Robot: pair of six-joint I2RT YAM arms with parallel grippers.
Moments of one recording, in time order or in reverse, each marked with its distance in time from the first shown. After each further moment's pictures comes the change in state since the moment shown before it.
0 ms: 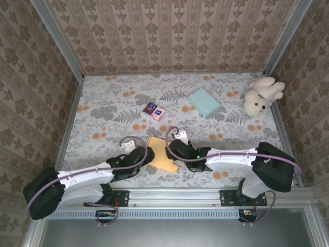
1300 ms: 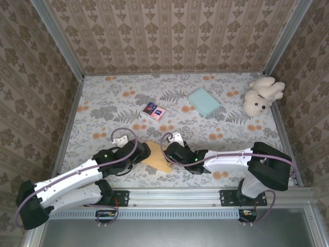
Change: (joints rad) left arm 0.021 -0.203 0.281 -0.616 0.042 -0.016; right arm 0.042 0.045 0.032 0.069 0.006 -0.182
